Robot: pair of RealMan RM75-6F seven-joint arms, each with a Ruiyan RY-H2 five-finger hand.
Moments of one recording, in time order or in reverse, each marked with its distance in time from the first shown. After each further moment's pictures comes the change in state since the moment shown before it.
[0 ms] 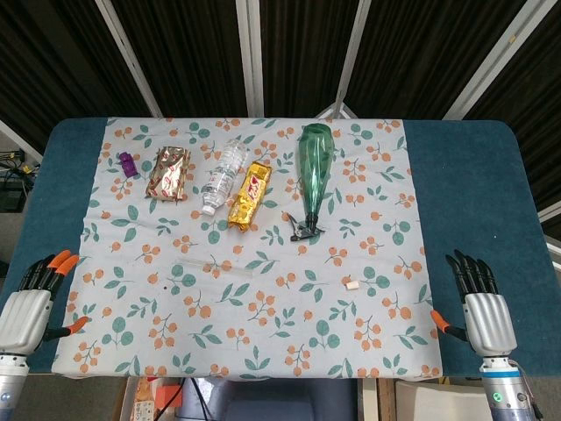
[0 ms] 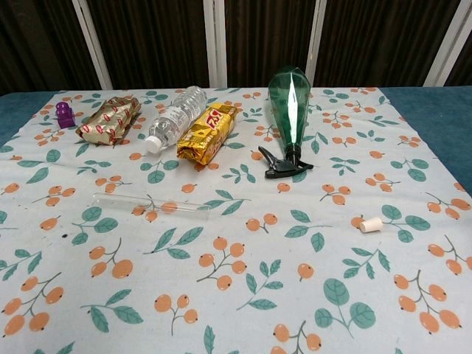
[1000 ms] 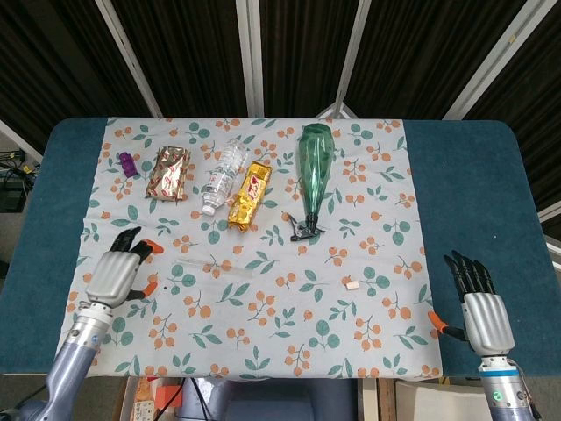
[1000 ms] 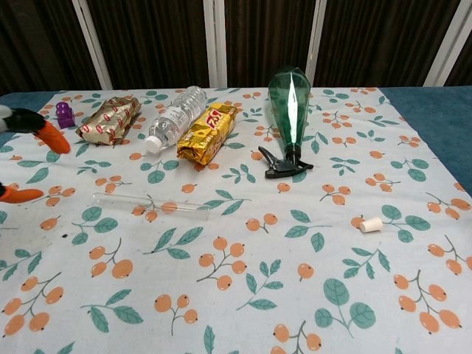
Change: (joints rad) left arm -0.276 -0.239 -0.206 -0.034 -0.280 -0.329 0.383; right arm -0.001 0.008 0.007 -0.015 0.006 -0.035 0.047
